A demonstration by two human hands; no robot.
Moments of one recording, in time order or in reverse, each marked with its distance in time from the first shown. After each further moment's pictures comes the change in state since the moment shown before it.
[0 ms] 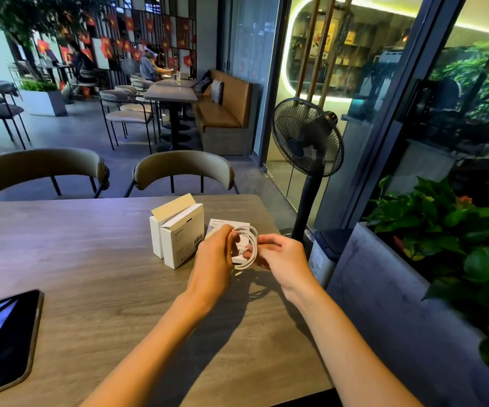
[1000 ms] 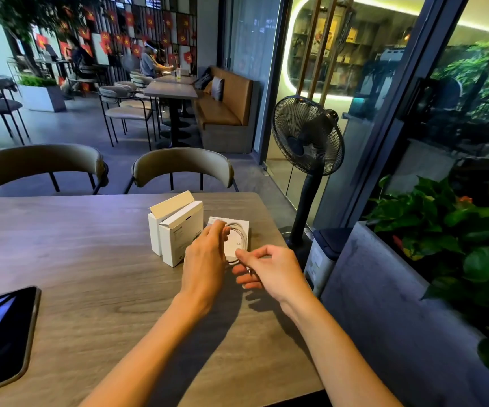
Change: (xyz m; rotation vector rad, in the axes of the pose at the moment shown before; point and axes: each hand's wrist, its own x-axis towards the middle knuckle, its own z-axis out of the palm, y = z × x) left_hand -0.004 -0.007 0.003 0.286 0.196 0.084; right_hand -0.029 -0.005 0.009 -0.116 -0.068 0.073
